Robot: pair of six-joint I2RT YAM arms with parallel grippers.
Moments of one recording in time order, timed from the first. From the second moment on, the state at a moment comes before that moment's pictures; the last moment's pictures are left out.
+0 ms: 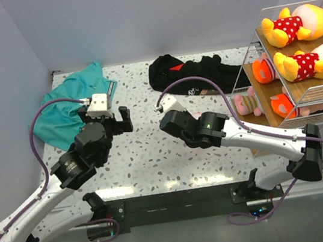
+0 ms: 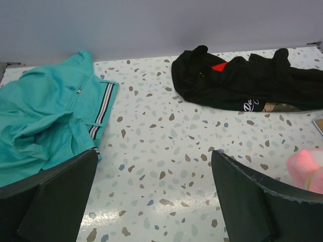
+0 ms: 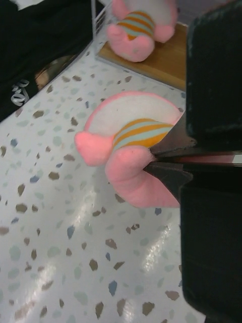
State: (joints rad) left arm -0.88 0.81 0.94 -0.32 -0.71 -0.19; right arm 1.12 1.38 1.30 -0.86 0.68 0.24
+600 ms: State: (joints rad) left arm -0.88 0.71 0.90 -0.30 -0.74 -0.16; right arm 0.95 1.57 1.29 -1.35 1.09 0.75
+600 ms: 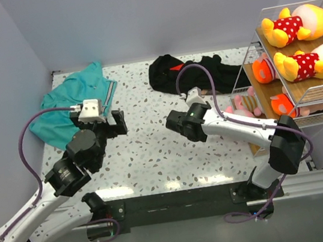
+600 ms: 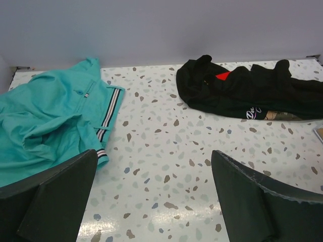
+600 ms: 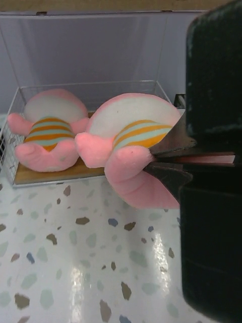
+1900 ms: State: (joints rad) left arm -0.88 0.57 0.90 -0.32 -0.64 -0.16; right arm 0.55 1.80 1.14 -1.16 1.00 0.39
